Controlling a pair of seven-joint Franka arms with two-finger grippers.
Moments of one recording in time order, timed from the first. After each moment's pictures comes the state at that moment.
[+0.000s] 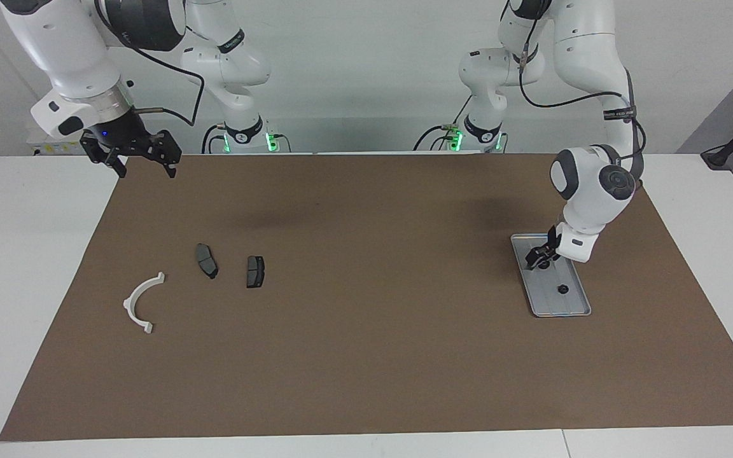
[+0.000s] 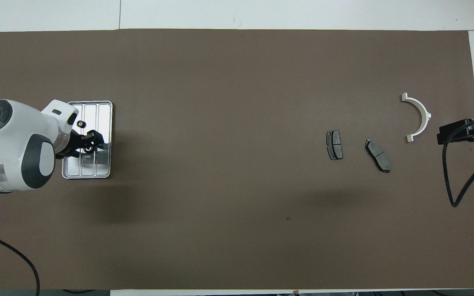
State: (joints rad) left arm -0.01 0.24 0.01 -2.13 -0.01 2.31 -0.28; right arm -0.05 -0.07 -0.01 -1.70 -0.04 1.58 -0.04
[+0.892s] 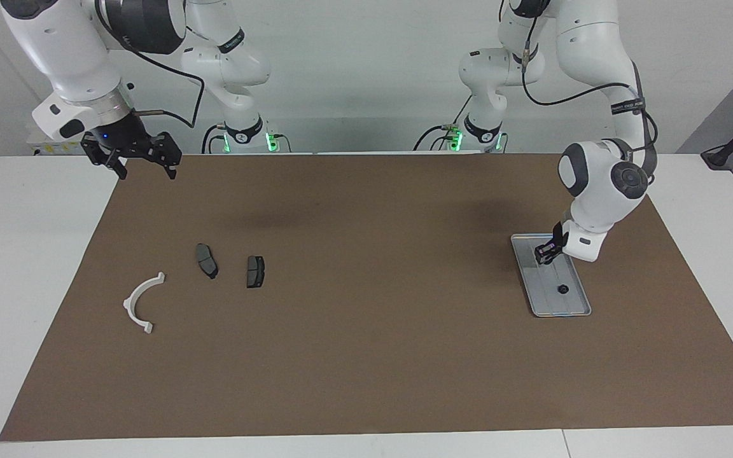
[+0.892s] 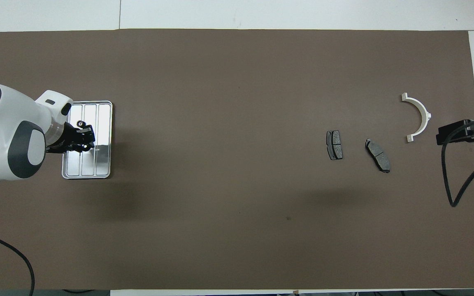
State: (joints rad) left arm -0.02 0.23 -0.01 -1.97 -0.01 2.10 -0.36; right arm -0.05 -0.07 -0.01 -1.71 -0.04 1.59 -0.05
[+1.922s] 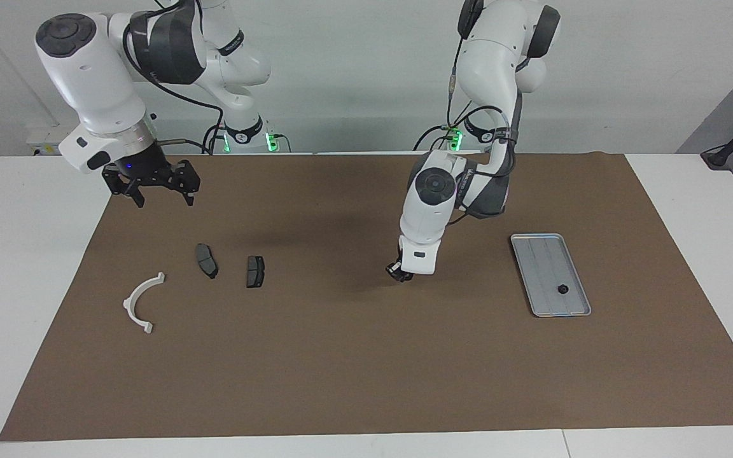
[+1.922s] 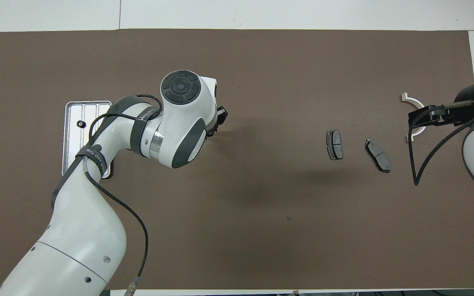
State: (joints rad) left arm -0.56 0.54 -0.01 -1.60 -0.06 2.11 -1.09; right arm -0.04 0.02 0.04 -1.71 -0.04 1.72 -0.03
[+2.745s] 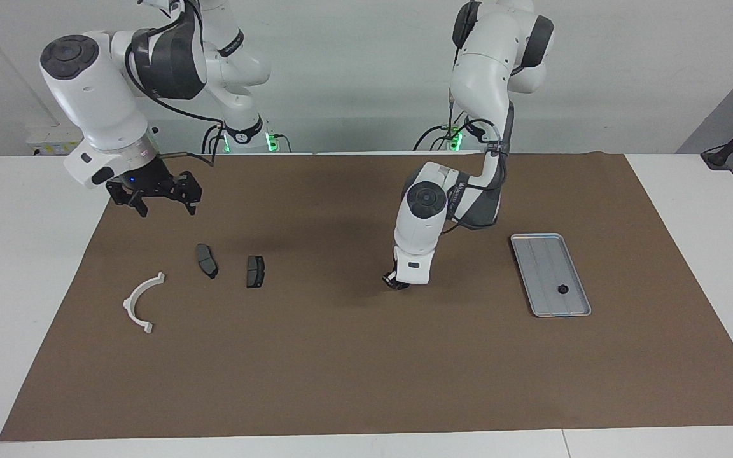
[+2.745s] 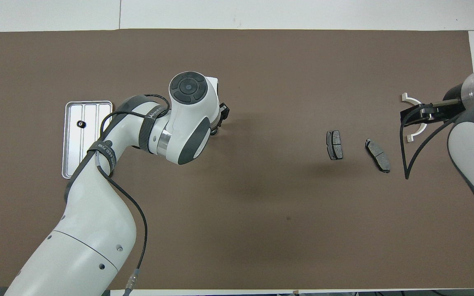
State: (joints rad) left arm -0.57 0.57 0.01 -1.57 -0.06 2.14 -1.16; right arm -0.05 0.05 0.04 -1.73 -0.03 1.77 -0.03
